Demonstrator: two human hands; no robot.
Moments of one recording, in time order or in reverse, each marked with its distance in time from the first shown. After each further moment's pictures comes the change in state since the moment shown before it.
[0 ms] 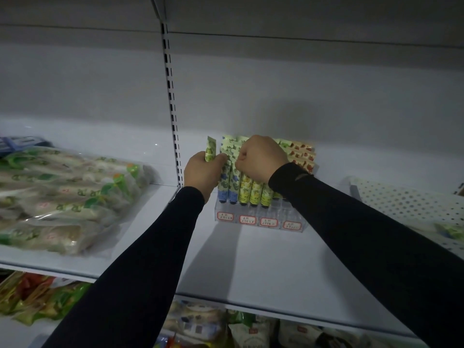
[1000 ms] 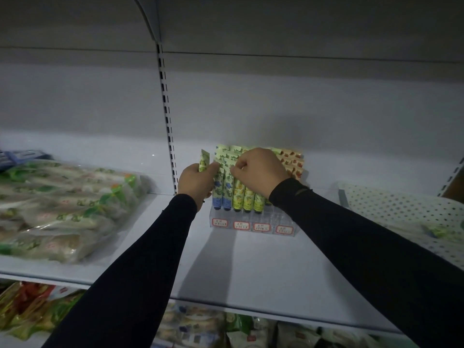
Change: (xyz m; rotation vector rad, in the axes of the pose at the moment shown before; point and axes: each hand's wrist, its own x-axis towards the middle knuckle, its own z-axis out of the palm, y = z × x) left_hand -0.014 0.009 -0.006 -0.017 -0.035 -0.056; right_hand -0.016 0.014 0.001 0.084 0.135 -0.054
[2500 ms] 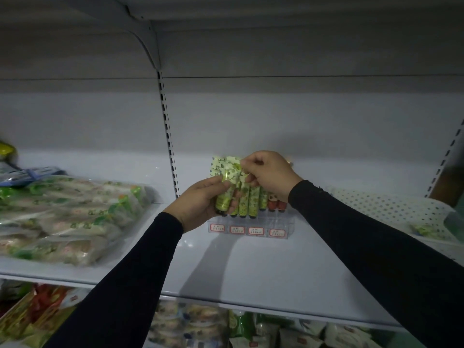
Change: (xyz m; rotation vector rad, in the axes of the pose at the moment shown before) left_hand -0.054 0.022 -0.014 -0.291 -0.667 -0.059; right_hand -0.029 0.011 -0.049 0.791 -0.095 0.225
